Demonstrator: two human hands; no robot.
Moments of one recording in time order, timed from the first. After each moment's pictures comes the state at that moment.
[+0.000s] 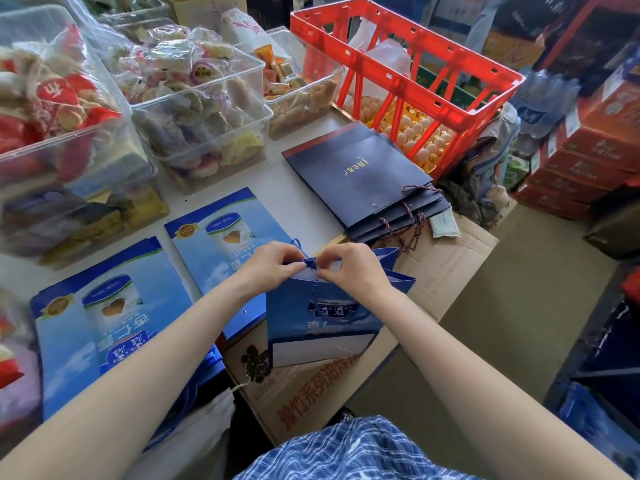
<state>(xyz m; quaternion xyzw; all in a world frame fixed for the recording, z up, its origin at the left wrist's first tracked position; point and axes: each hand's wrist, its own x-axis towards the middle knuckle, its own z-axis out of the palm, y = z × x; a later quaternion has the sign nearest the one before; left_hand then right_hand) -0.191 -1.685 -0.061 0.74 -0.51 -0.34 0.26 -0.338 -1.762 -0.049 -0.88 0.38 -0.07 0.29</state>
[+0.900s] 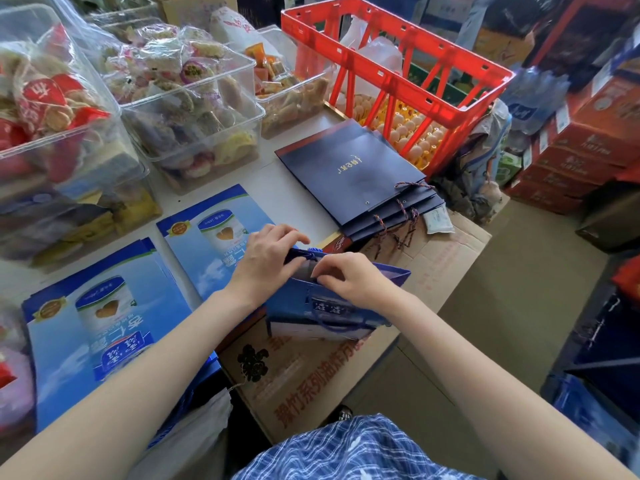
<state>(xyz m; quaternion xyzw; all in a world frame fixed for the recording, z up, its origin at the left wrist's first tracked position) -0.201 -1.681 -0.069 0.72 -0.64 -0.04 0.28 -0.359 -1.756 -0.038 -0.88 0.30 -0.02 0.36</state>
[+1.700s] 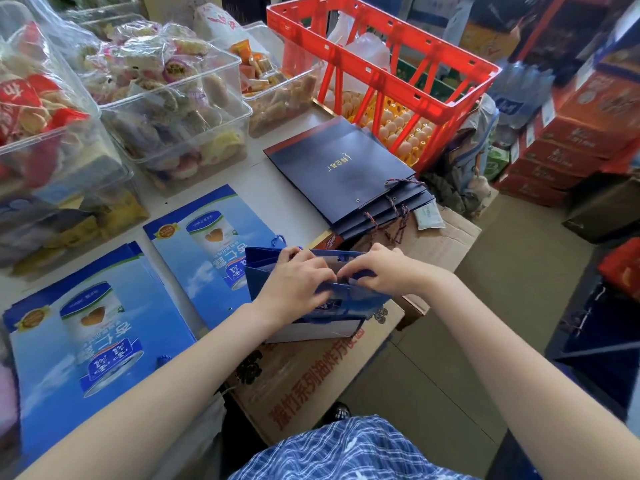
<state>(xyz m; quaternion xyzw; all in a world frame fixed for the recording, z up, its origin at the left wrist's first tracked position) -0.245 -1.687 -0.079 0.65 -0.74 -0.06 0.17 -0.395 -1.795 -0.019 -0.90 0.30 0.20 0.25</state>
